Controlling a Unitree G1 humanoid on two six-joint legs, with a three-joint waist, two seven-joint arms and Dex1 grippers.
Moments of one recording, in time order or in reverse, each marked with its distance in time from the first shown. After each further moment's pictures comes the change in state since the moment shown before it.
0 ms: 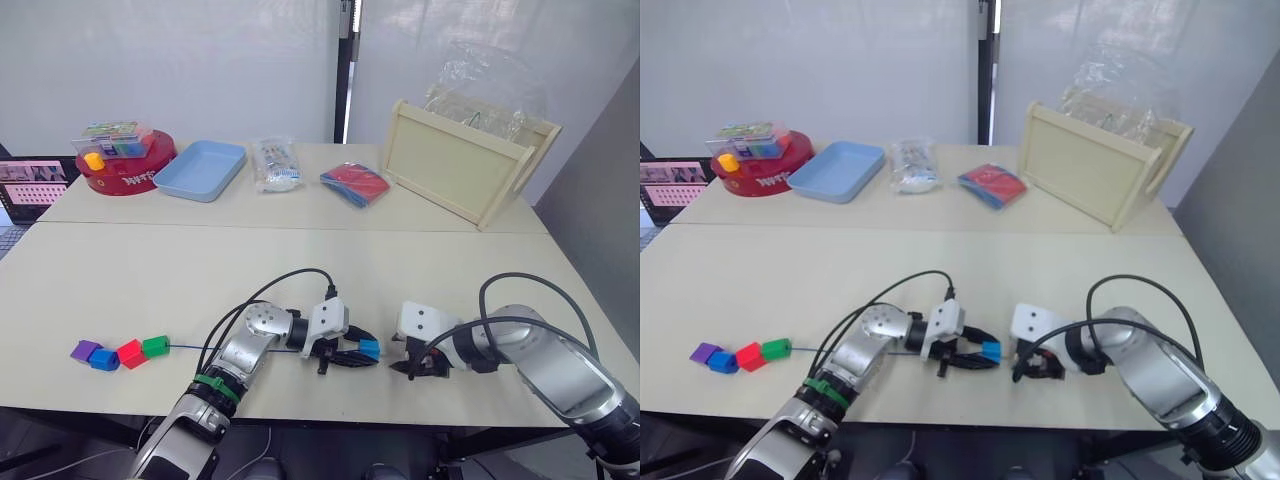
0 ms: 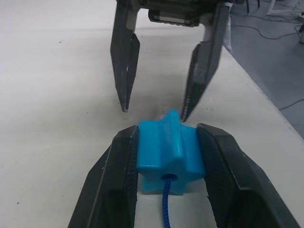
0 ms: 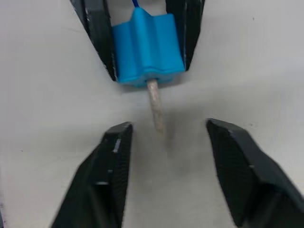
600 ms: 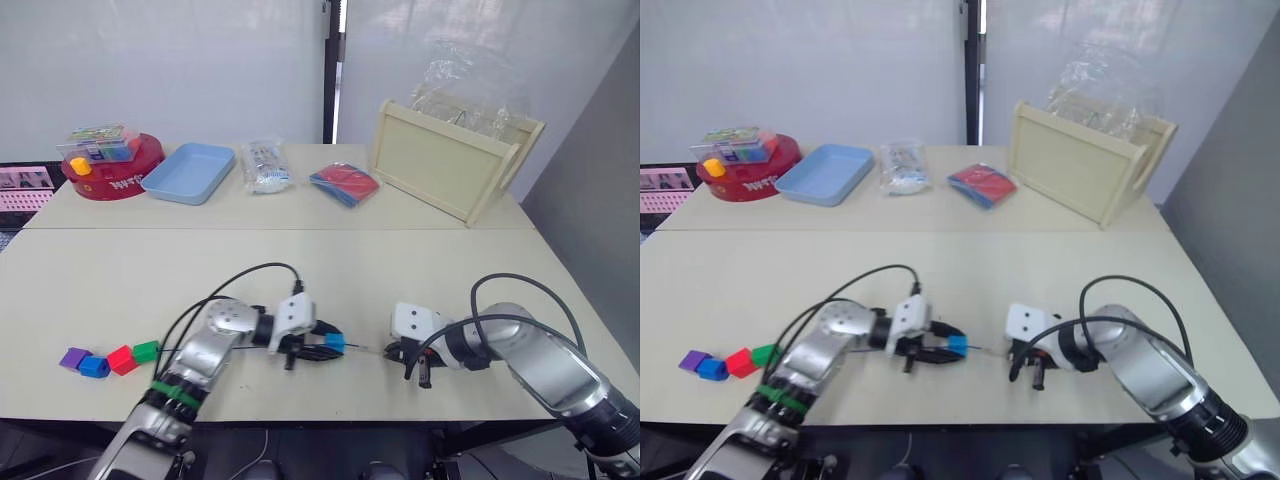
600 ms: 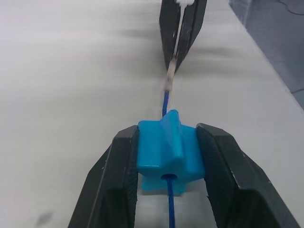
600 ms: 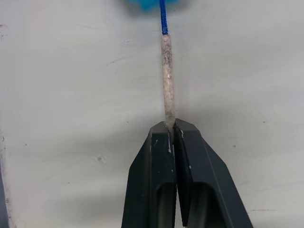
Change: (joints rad) left arm 0.142 0.278 0.133 -0.243 -0.063 0.149 0.015; right arm -0.069 0.038 0.055 0.107 -0.020 -0.096 0.055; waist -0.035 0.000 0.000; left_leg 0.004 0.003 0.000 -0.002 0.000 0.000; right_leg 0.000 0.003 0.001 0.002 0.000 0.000
